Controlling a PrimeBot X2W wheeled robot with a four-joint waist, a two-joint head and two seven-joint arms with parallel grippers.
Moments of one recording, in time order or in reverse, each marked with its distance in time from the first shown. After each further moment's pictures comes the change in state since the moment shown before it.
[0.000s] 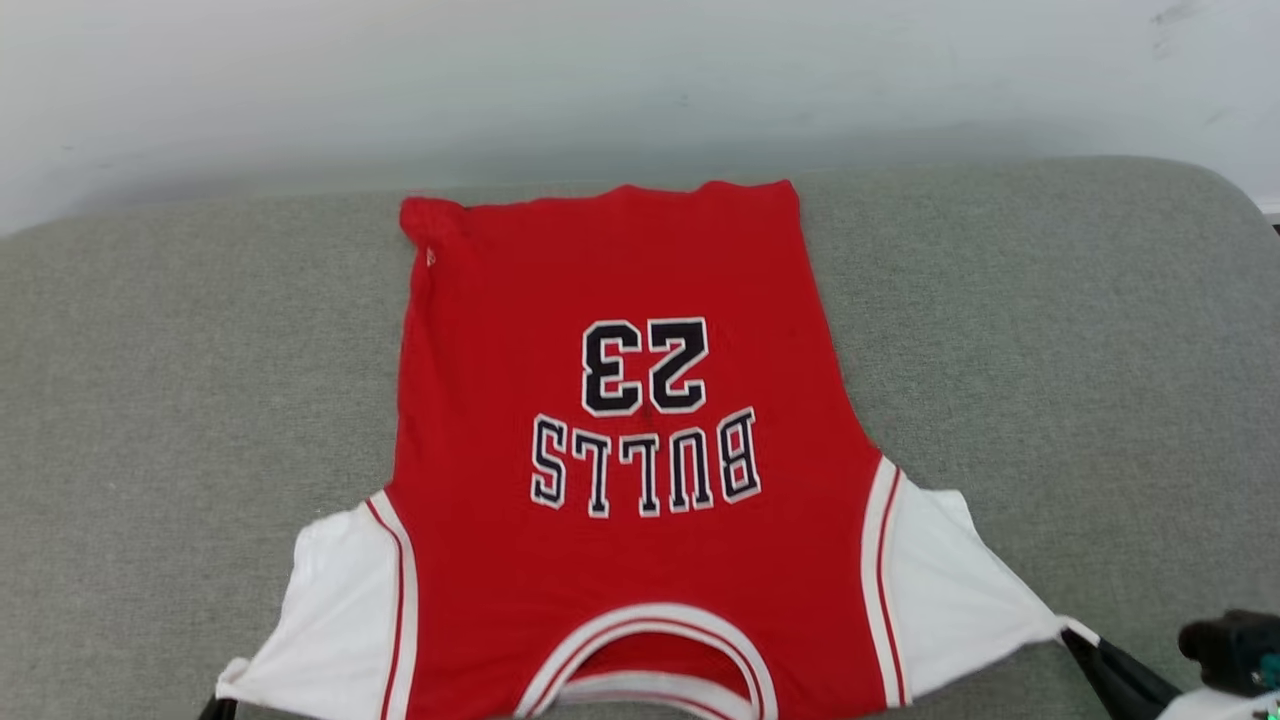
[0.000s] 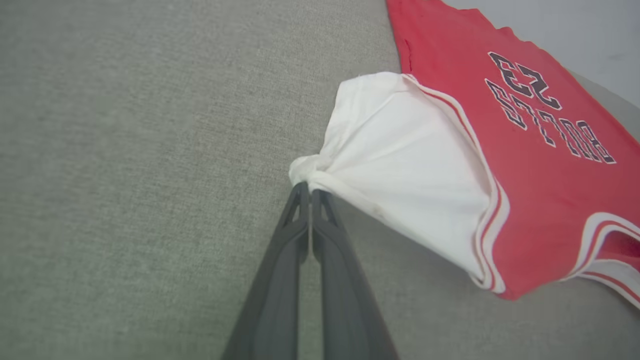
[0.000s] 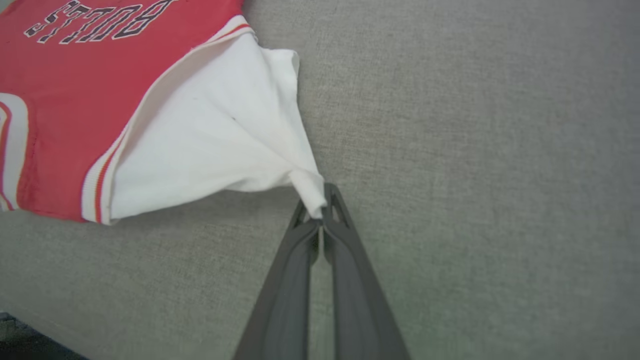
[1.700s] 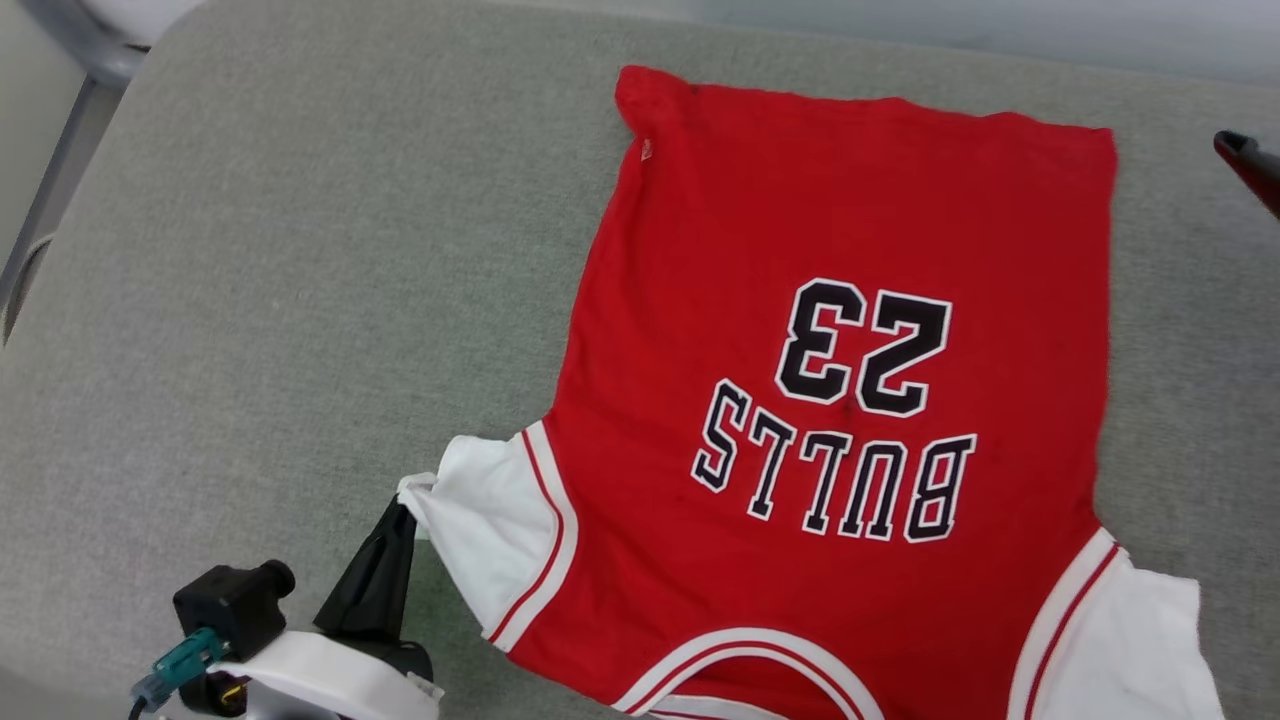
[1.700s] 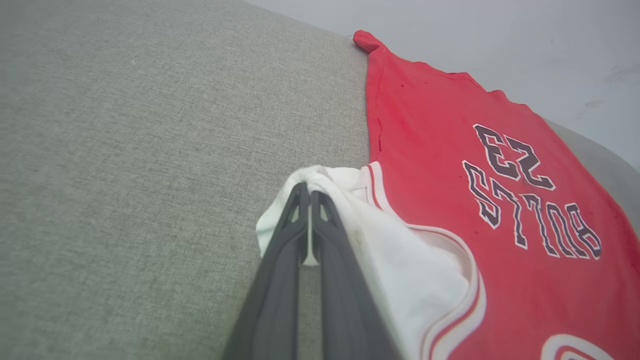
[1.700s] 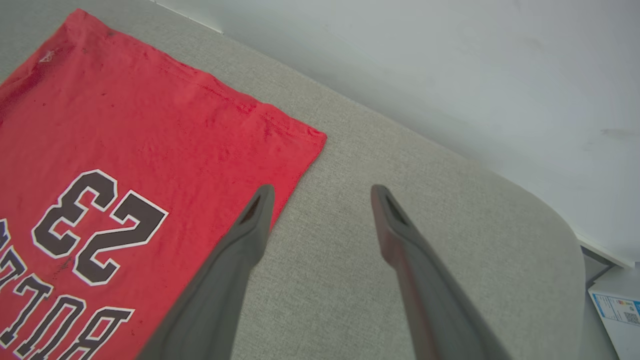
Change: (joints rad) left arm -0.268 -0.216 -0.087 -0.061 0.231 -0.076 -0.001; right arm -0.822 -0.049 -0.155 -0.098 -0.105 -0.001 0.943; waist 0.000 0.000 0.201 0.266
